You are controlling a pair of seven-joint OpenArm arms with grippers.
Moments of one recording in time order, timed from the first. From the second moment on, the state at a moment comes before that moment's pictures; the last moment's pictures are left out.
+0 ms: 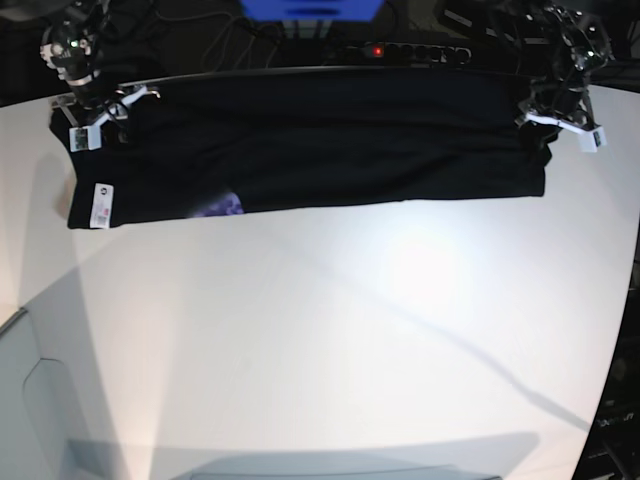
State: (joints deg) left arm 24.0 -8.9 -45.4 88.4 -37.4 -25.9 43.2; right arm -28.1 -1.6 37.7 99.9 8.2 39.5 -30.5
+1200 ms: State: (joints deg) left arm 23.0 8.0 -41.0 116.0 -30.6 -24.3 47.3; right arm -24.8 -1.6 33.4 97.2 8.9 39.4 -29.3
